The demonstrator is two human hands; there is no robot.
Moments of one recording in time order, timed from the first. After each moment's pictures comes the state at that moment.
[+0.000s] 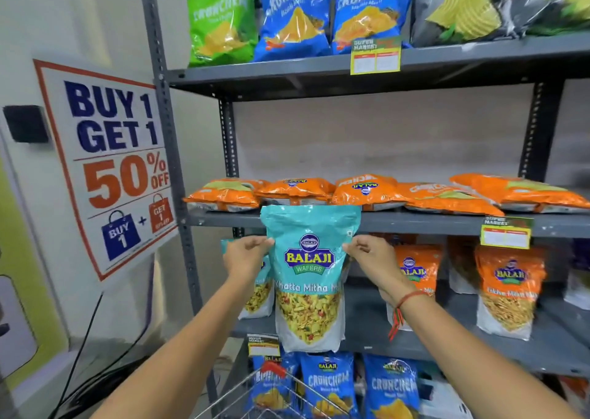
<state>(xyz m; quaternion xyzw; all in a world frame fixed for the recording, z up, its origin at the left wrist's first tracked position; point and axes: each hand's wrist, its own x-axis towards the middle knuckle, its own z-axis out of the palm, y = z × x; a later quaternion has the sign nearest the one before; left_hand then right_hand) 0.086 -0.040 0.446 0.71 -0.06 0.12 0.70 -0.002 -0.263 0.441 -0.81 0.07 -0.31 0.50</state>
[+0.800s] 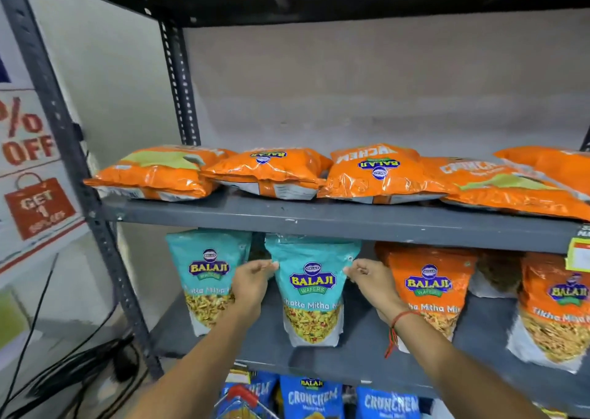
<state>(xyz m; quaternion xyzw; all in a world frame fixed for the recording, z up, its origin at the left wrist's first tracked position) 0.270 -0.164 0.310 0.69 -0.02 -0.01 0.72 0.180 -0.382 0.315 -0.83 0.18 -0.21 0.49</state>
